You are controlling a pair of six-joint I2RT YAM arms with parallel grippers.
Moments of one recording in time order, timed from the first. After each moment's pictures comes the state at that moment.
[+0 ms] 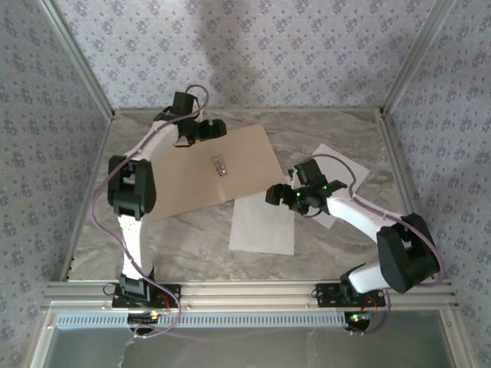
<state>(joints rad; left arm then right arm) -0.26 2.16 1.87 -0.62 0.37 -0.36 0.47 1.40 0.79 -0.37 -0.35 0.65</state>
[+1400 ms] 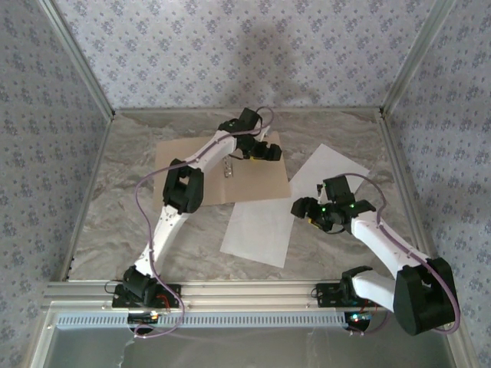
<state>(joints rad) -0.58 2.63 2.42 -0.82 0.46 -0.29 0.28 1.11 0.59 -0.51 -0.37 0.66</state>
